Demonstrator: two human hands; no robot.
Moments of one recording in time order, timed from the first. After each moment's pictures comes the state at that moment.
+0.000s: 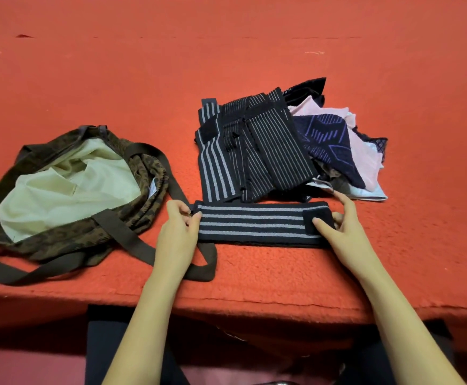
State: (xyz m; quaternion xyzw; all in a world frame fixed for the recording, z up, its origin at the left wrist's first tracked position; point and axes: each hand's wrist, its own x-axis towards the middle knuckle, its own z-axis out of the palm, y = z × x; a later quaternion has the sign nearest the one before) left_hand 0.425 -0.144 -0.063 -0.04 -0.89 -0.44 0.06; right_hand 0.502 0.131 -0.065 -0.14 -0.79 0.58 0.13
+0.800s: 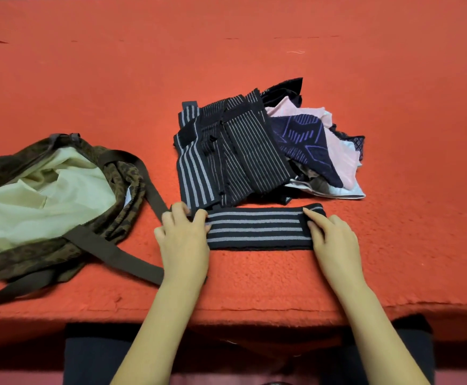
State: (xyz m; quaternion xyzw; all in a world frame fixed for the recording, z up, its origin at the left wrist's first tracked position) left_hand 0.439 -0.094 -0.064 -0.10 -0.97 -0.12 0.20; right_hand 0.509 0.140 -0.080 -0.18 -0.94 0.23 0.21
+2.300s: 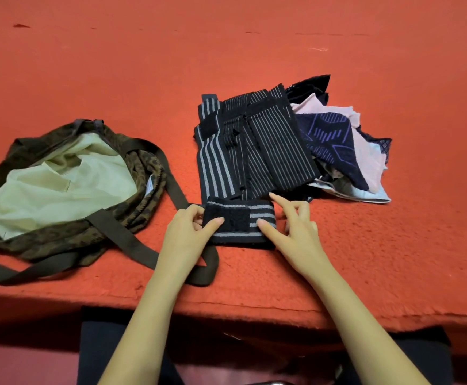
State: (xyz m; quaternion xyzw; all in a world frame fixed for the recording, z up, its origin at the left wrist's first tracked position) left_hand 0.419 -0.134 -0.066 -0.06 -0.90 -0.44 0.00; right_hand 0.476 0.069 -0.070 -0.08 -0.92 0.38 0.12
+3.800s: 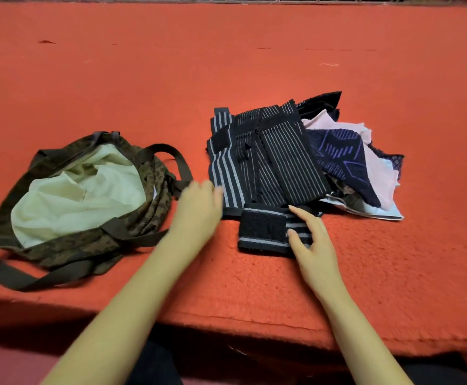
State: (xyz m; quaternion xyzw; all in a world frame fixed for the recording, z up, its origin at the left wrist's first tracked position) left_hand 0.373 -0.118 -0.015 -0.10 -0.98 -0.19 0.05; right_hand 0.477 0.071 -0.074 -0.05 -0.83 0.50 0.22
